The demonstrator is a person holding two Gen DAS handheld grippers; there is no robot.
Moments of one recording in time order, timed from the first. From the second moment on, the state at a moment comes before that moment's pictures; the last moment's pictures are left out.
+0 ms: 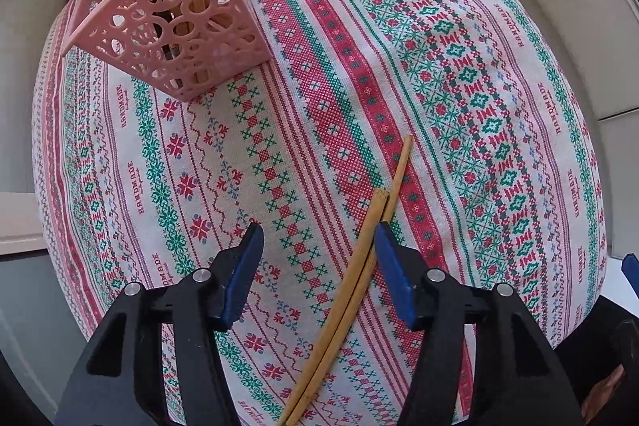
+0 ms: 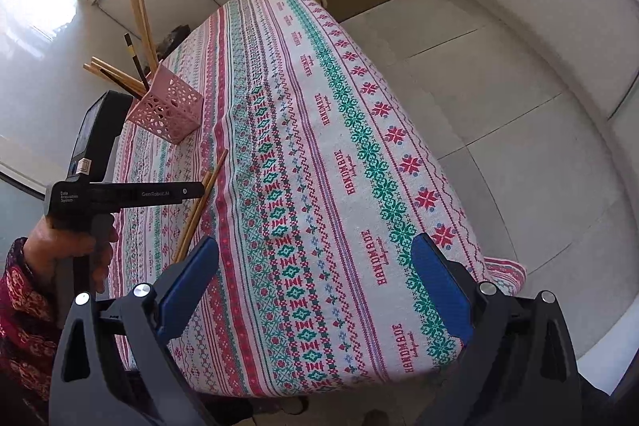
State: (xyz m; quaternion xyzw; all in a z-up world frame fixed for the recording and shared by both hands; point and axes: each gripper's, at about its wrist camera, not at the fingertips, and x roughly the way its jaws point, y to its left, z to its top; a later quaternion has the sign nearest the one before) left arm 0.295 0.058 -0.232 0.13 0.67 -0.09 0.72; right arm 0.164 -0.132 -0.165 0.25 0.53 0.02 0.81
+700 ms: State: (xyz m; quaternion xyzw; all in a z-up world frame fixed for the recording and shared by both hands) left arm 0.279 0.049 -0.229 0.13 0.66 -0.15 0.72; right arm 0.193 -0.109 -0.167 0.24 0.54 -0.01 0.81
